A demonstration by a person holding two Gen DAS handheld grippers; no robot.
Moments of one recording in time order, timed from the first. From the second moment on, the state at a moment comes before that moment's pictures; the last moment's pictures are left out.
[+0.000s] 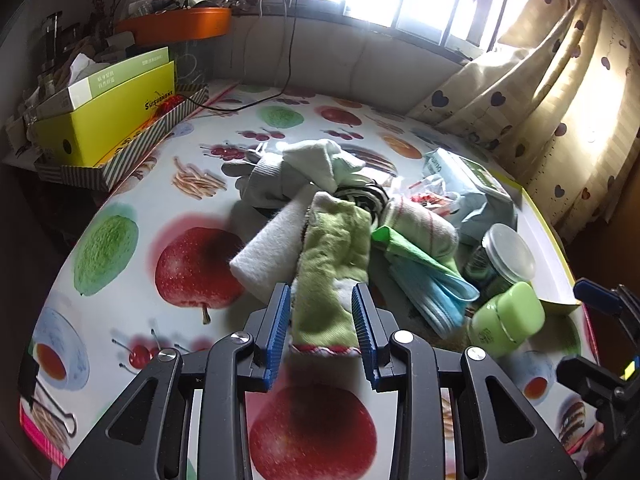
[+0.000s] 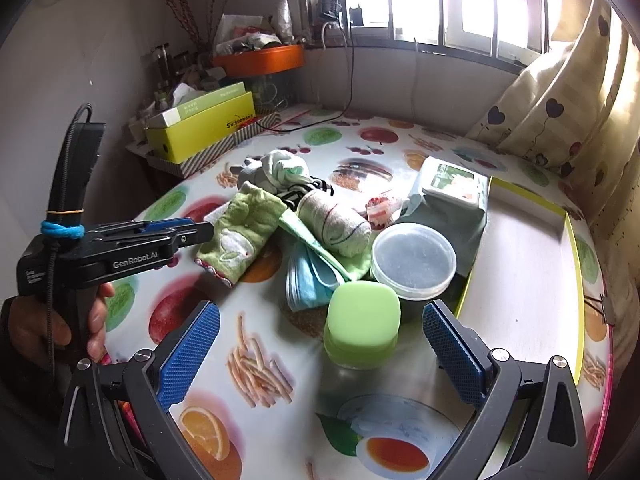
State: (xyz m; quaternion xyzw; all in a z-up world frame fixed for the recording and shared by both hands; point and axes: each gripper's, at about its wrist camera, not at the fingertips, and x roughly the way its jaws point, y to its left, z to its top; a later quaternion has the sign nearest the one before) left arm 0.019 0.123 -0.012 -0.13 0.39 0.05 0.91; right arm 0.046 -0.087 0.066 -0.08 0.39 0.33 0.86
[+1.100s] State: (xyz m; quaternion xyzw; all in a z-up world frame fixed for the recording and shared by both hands) left arm 0.026 0.136 -0.050 -0.17 0.41 -0.03 0.89; right arm 0.164 0.020 0.026 -0.23 0.47 0.34 0.78
